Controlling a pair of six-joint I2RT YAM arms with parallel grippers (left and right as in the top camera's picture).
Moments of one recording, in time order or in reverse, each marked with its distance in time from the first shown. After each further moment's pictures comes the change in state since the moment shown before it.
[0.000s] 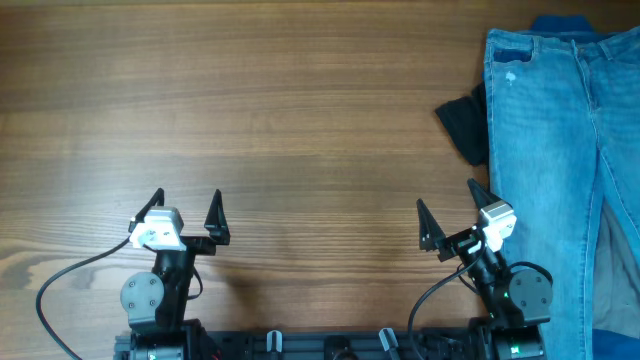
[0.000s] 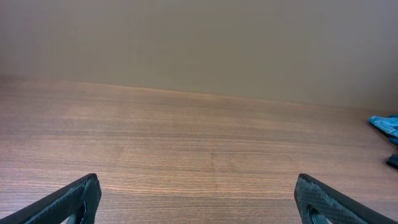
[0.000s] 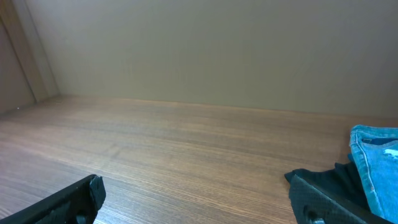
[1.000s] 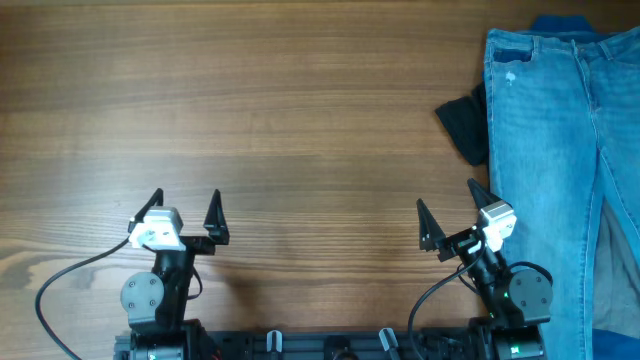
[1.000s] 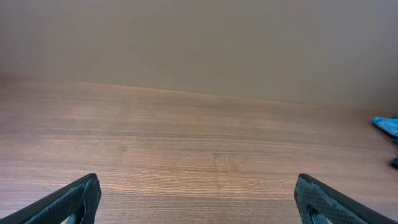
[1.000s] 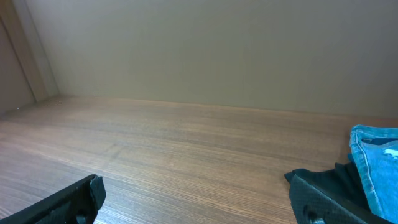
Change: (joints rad) left arm 0.000 0.000 0.000 -0.001 -0.021 0.000; right arm 0.000 0.000 0.000 0.000 0.000 0.000
